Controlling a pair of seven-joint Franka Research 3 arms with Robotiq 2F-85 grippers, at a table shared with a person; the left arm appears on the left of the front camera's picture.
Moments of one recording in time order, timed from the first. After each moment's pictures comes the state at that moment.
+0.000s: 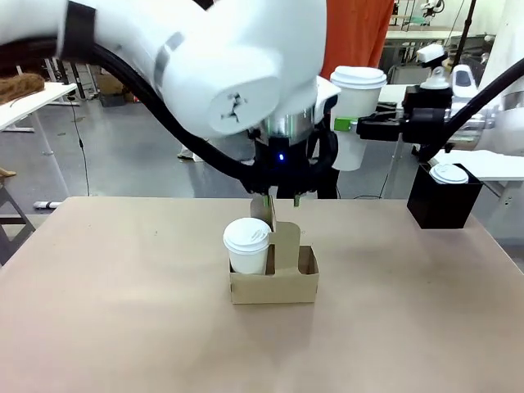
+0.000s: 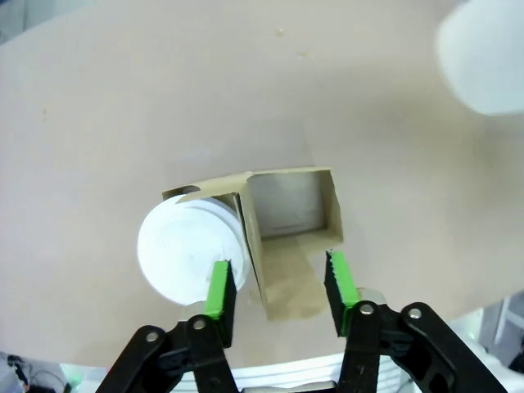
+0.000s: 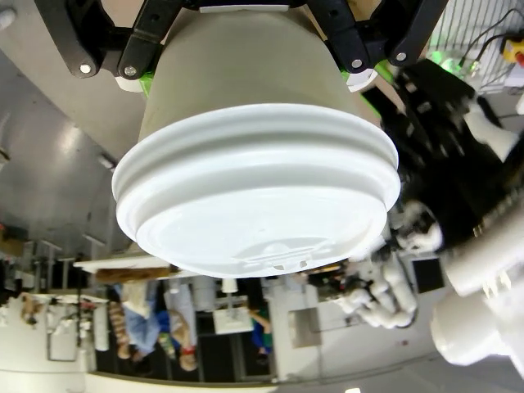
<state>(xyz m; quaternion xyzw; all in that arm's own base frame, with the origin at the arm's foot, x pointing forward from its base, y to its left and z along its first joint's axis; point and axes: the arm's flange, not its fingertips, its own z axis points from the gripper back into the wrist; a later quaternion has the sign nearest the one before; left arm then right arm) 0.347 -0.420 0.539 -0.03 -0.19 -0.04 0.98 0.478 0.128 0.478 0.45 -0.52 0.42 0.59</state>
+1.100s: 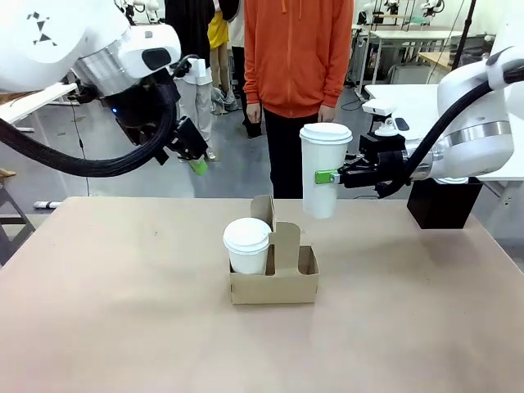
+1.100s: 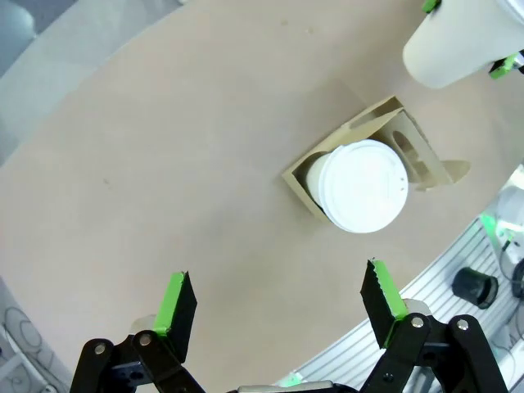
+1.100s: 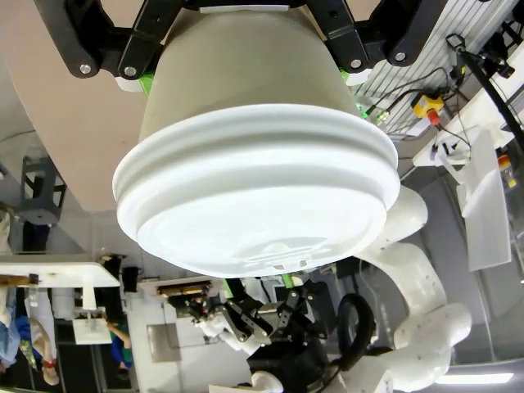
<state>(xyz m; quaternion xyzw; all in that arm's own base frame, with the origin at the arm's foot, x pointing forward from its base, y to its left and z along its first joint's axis) 0.379 -0.220 0.578 -0.09 -0.19 -0.29 0.93 0.502 0.169 0.396 0.58 -0.39 0.51 0.50</state>
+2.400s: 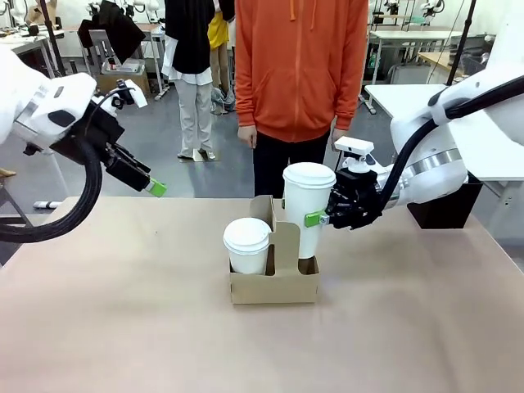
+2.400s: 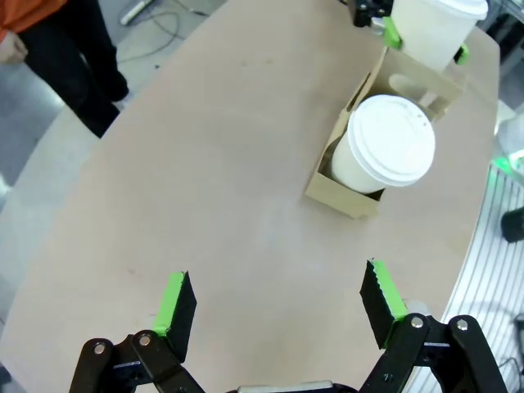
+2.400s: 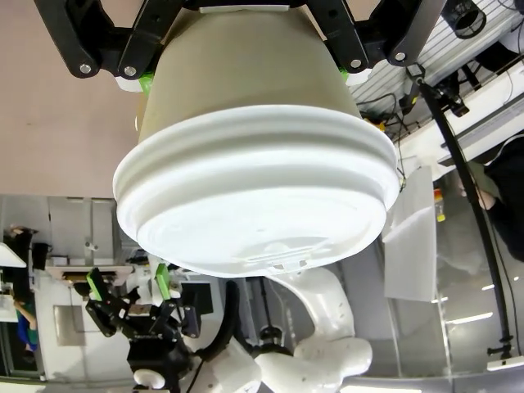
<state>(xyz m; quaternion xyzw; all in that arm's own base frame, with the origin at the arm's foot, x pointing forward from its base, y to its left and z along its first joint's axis) 0.390 -0.108 0.507 -0.18 -0.31 -0.46 0.81 0.488 0.216 0.327 0.66 -0.32 0.56 0.39</state>
